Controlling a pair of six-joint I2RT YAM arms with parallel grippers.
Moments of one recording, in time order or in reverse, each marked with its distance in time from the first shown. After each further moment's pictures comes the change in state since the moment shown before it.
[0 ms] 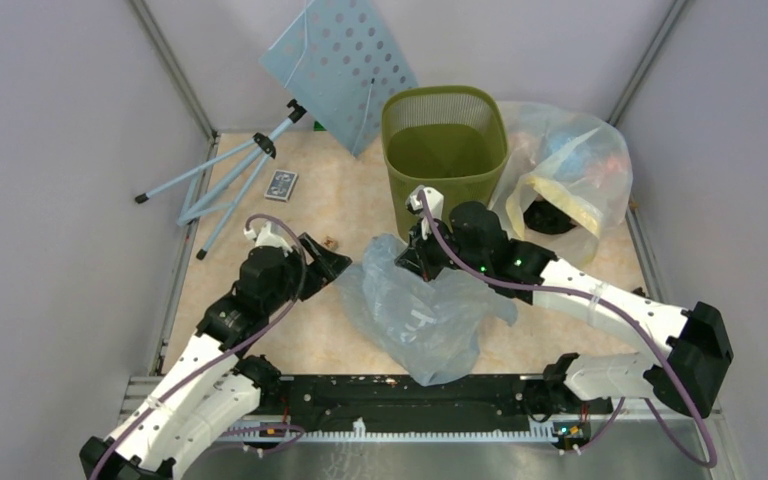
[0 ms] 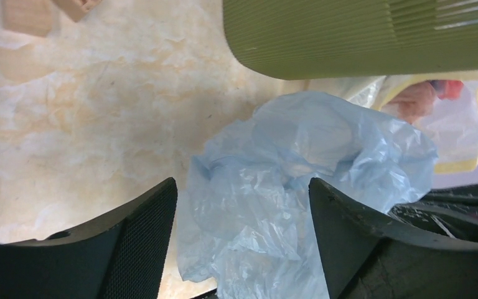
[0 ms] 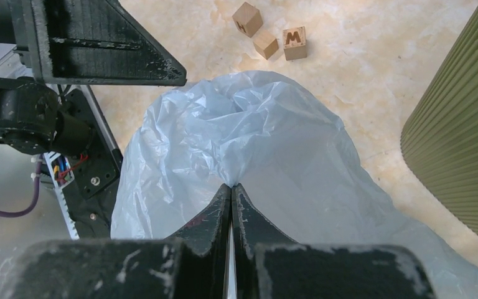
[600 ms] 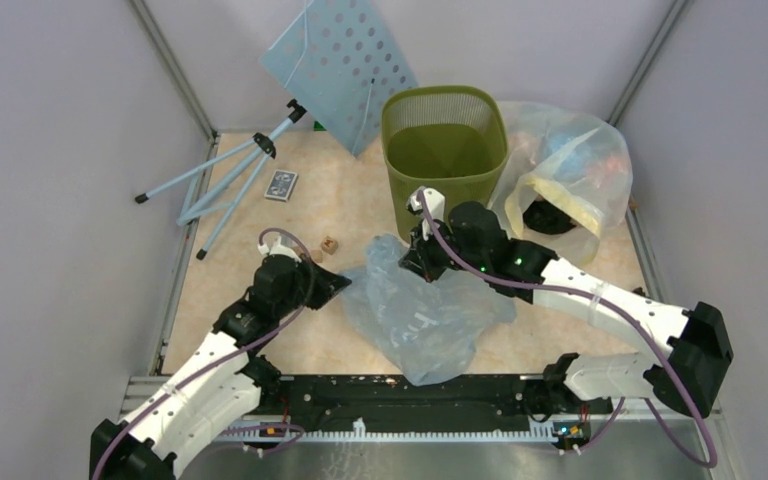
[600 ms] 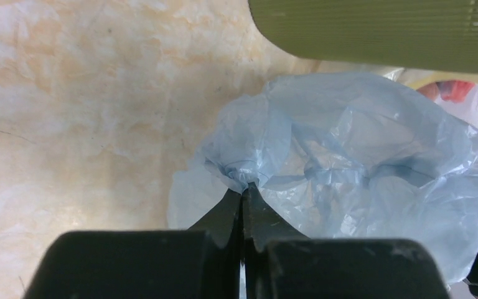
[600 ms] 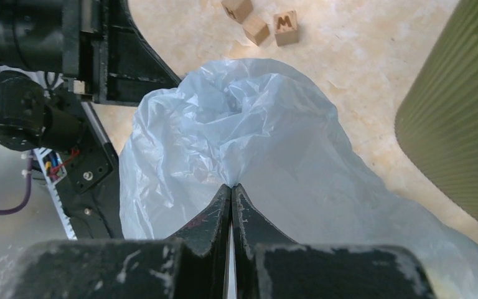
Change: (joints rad) left arm 0.001 0.052 -0.154 0.133 0.085 -0.170; right arm 0.000 0.001 0.003 -0.029 0.011 0.006
